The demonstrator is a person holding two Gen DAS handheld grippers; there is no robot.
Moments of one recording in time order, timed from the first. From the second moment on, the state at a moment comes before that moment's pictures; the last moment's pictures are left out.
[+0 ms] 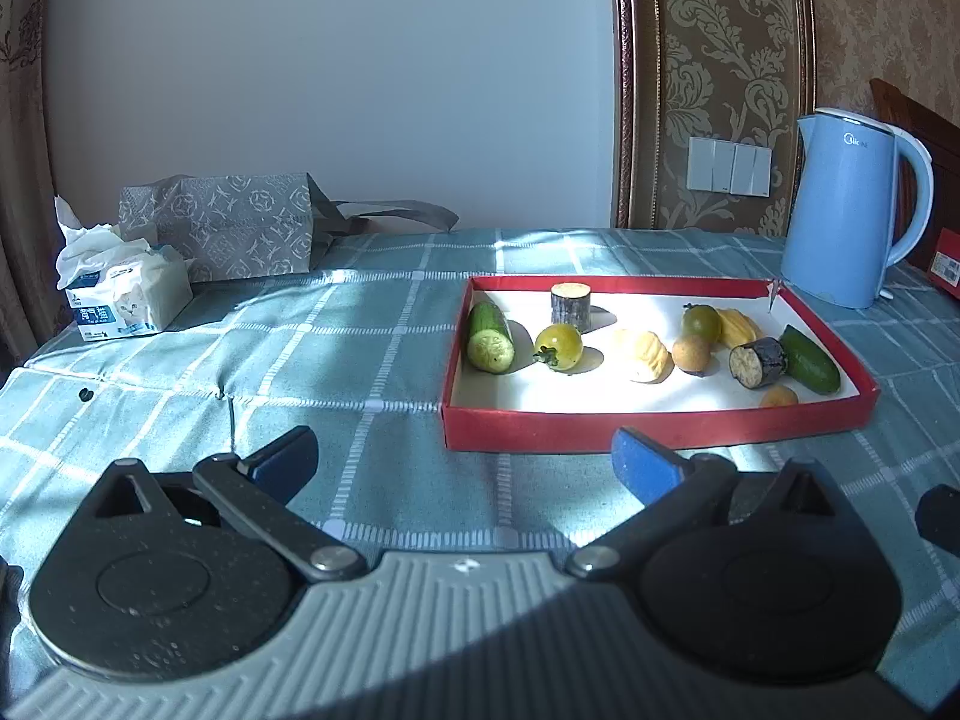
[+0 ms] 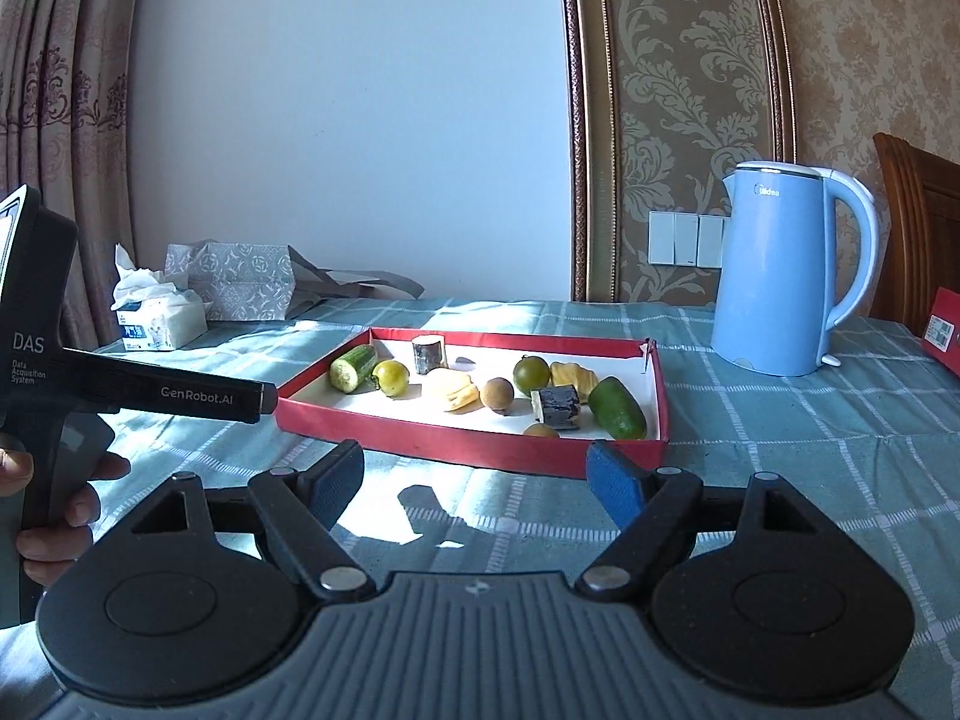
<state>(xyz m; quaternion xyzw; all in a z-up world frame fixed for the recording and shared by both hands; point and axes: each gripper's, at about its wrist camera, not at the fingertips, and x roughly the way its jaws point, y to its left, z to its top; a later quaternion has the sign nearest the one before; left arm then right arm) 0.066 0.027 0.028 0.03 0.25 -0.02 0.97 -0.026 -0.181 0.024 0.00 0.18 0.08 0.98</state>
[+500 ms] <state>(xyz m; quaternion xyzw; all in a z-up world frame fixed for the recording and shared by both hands) 0.041 0.017 0.026 0.03 0.25 -0.04 0.97 -0.046 -0.171 0.024 -0.02 0.18 0.08 0.98</state>
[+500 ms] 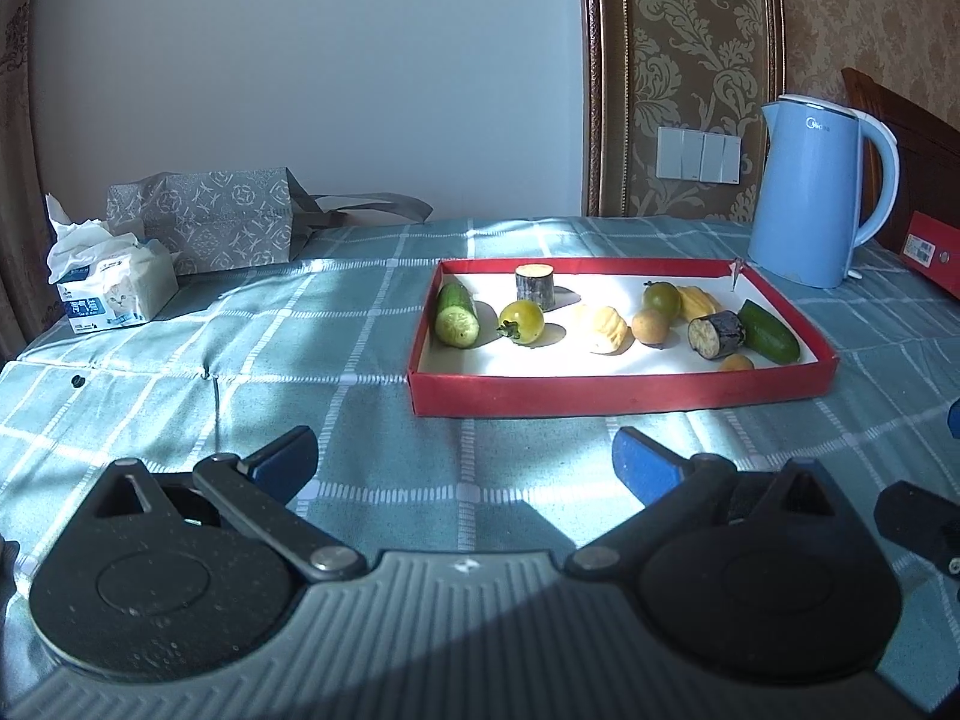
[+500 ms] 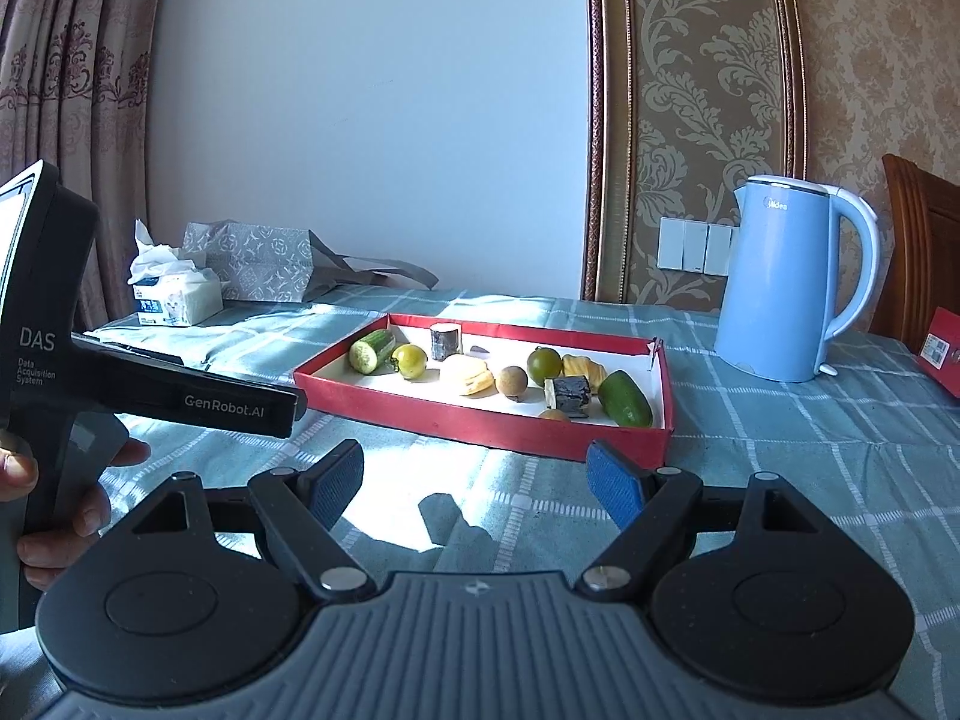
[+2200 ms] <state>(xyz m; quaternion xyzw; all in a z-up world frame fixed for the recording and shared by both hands) 0.062 0.015 0.021 0.01 0.27 -0.04 0.96 -0.047 -0.172 0.024 -0.02 0.18 0.09 0.98</state>
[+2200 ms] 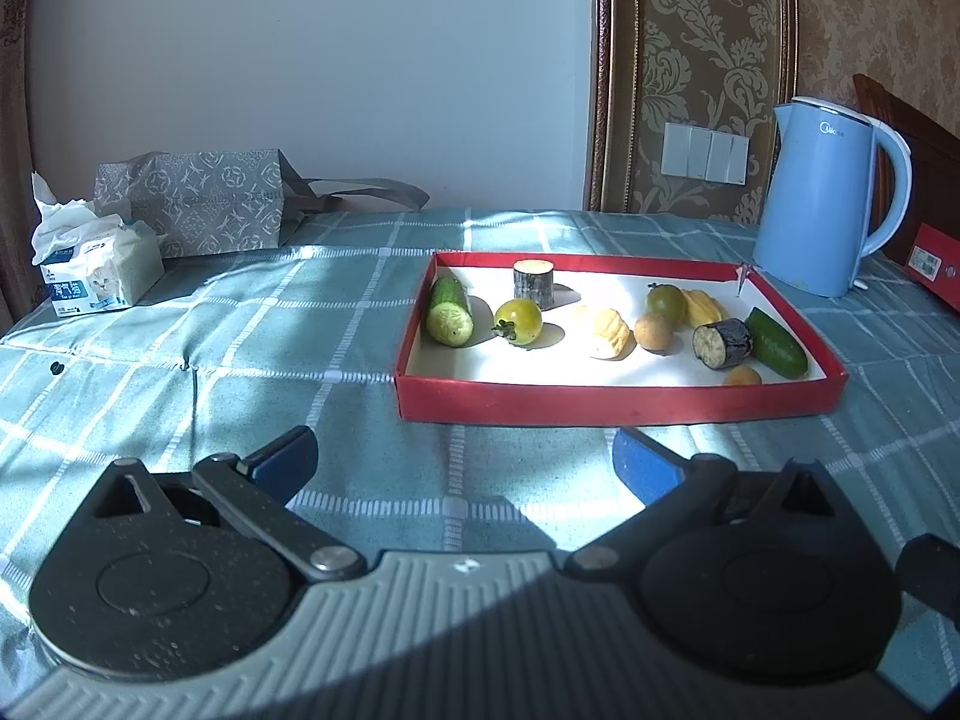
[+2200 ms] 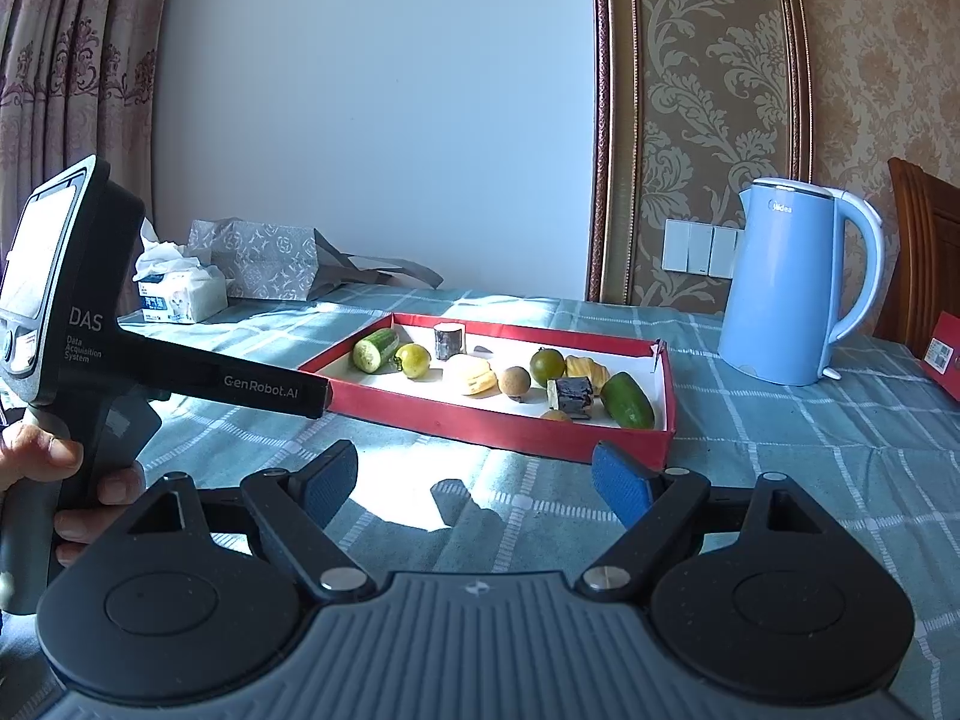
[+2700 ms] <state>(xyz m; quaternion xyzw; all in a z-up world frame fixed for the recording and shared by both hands) 0.060 0.010 0.020 0.03 0.27 -0.04 0.96 -0.047 -0.171 0.023 -0.02 0.18 0.09 0.98</state>
